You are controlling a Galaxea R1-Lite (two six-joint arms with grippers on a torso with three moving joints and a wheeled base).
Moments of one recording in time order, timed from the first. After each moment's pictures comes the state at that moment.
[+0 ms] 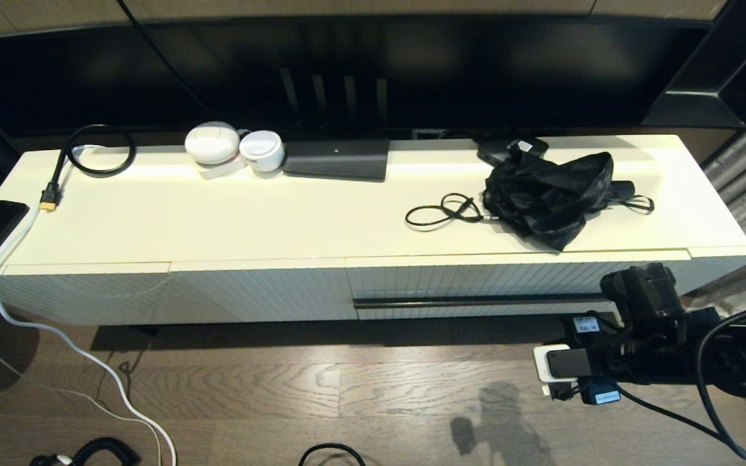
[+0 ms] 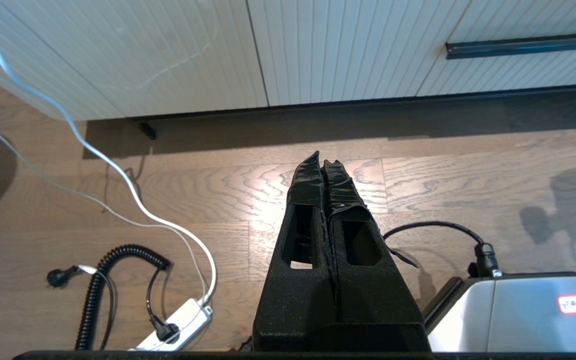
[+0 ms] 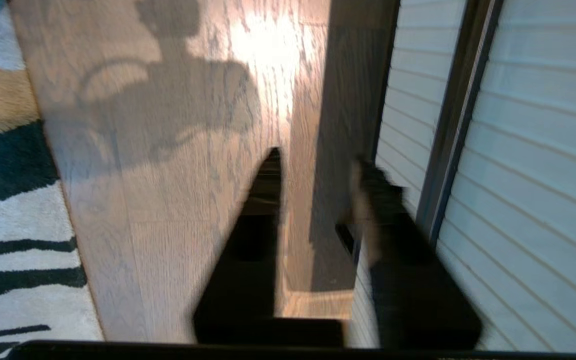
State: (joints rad) left arm 0.00 0.00 -0.03 0.08 -0.02 0.04; right arm 0.21 1.85 -0.75 -0.29 0.15 -1.43
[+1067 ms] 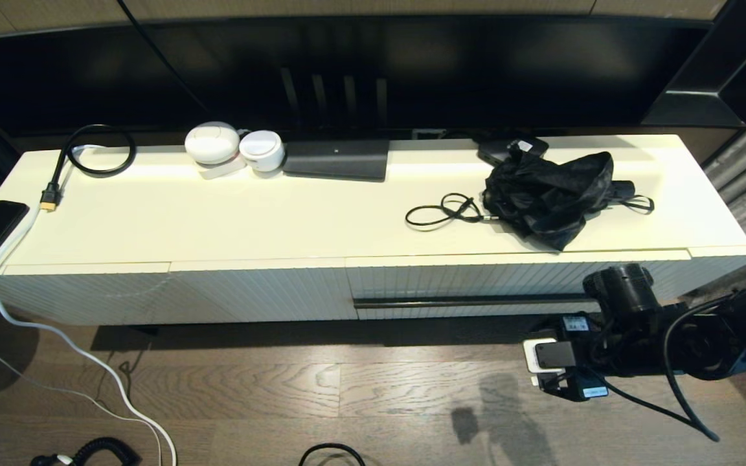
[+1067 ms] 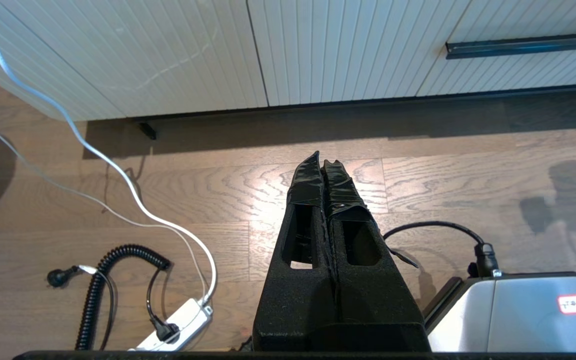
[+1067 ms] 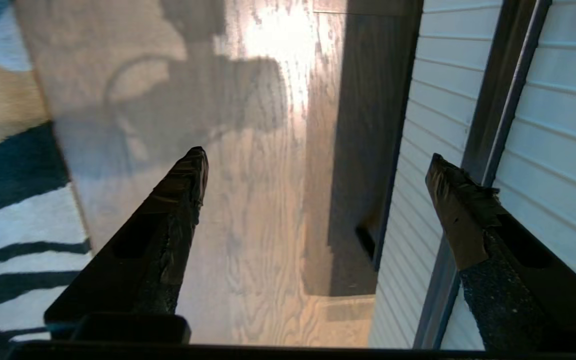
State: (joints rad) left arm 0.00 0.00 -0.03 0.08 -0.02 0.04; right arm 0.19 1.97 -0.84 -0.26 0.15 -1.40
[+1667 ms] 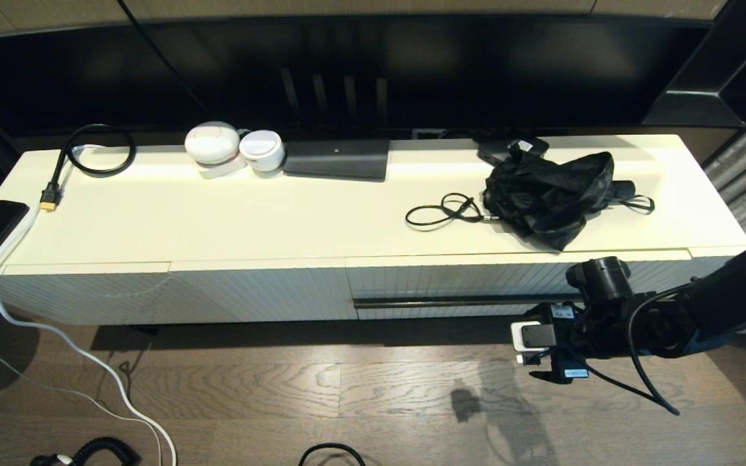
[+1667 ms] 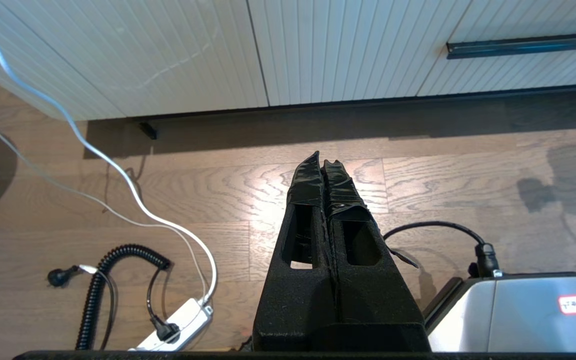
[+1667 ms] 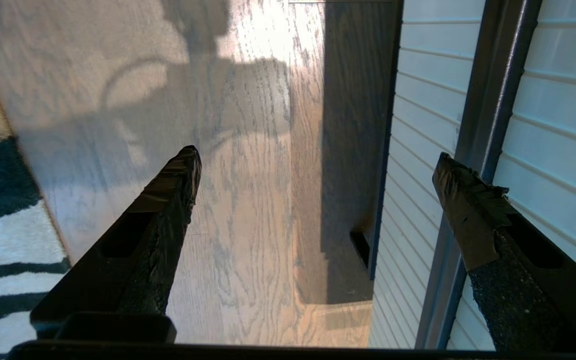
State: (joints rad) left arm 0.00 0.00 -0.03 0.08 -0.02 0.04; right arm 0.17 2.09 -0.98 -0.26 0.15 -1.37
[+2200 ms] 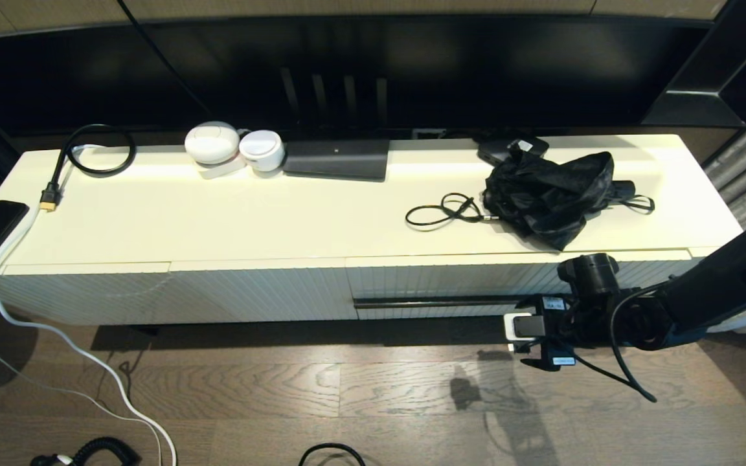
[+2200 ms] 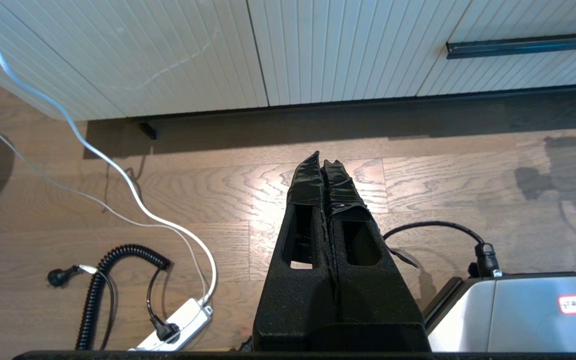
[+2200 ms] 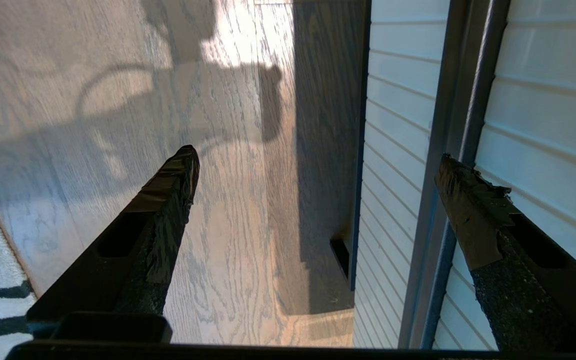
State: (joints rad) left arm 0.00 0.00 -0.03 0.08 -0.02 0.04; right arm 0.16 2.17 -1.06 -0.31 0.15 -1.38
